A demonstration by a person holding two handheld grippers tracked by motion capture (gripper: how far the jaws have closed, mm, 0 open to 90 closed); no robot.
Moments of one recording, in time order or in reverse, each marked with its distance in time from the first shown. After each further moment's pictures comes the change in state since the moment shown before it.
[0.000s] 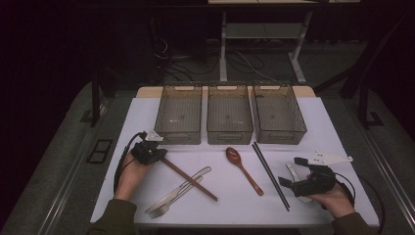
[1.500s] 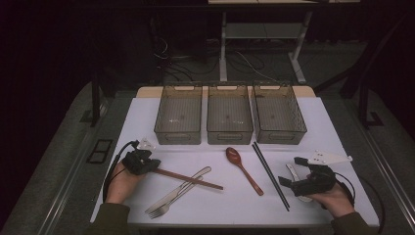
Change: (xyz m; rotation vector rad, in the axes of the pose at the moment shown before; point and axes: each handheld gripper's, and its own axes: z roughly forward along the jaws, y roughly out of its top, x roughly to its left) left arm -0.008 -0.025 -0.023 0.059 -0.041 -0.007; right arm -0.001 0.000 0.001 0.000 -0.004 0.006
